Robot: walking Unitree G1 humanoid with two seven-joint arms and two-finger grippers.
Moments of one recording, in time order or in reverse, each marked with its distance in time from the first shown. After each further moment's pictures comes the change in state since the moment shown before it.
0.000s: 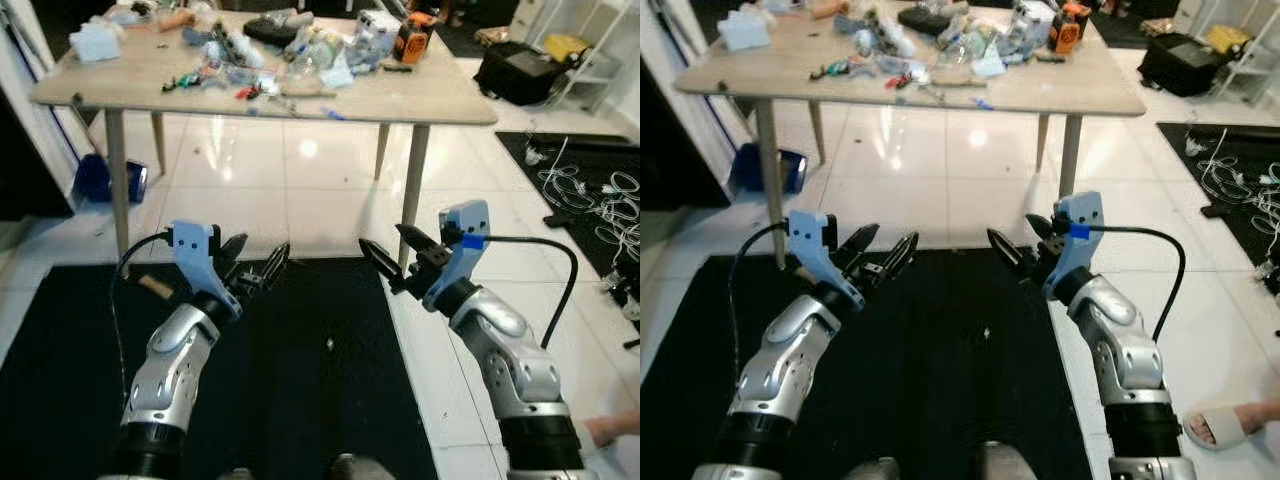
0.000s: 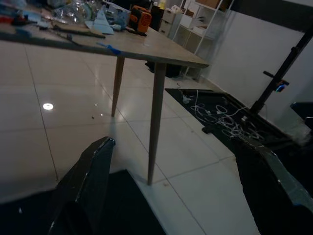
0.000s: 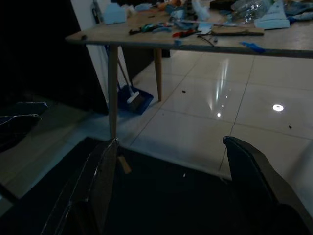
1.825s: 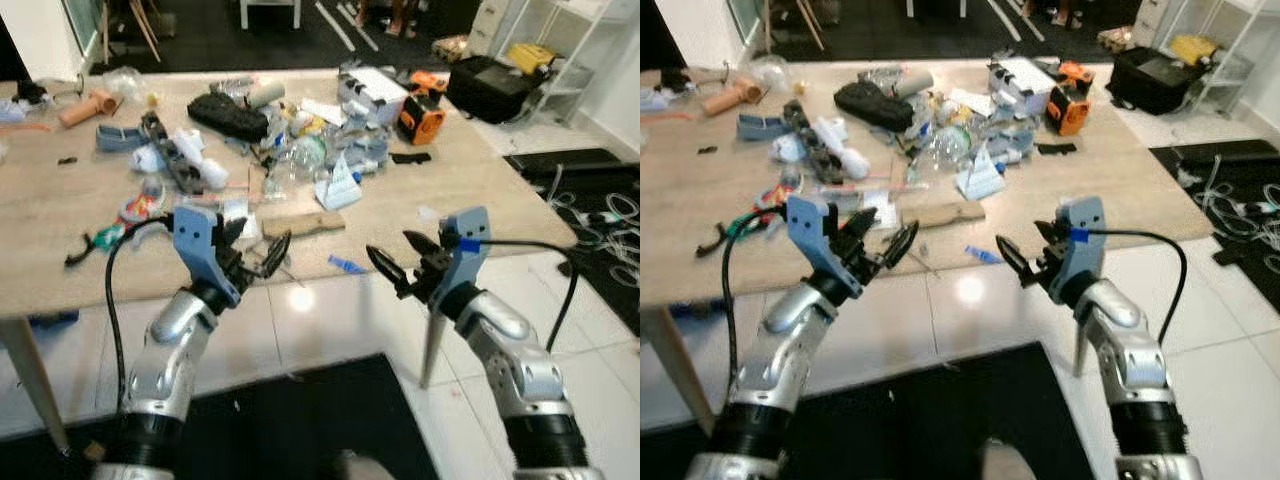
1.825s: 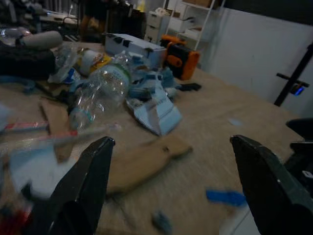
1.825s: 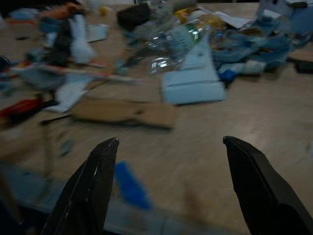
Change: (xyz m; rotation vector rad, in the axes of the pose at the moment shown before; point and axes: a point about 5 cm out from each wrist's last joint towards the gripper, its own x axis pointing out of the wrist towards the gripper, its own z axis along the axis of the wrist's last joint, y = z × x) left arm 0.009 -0.003 0.016 0.100 -0.029 -0.027; right arm -0.005 -0.013 -0.009 -0.042 0.064 -0.057
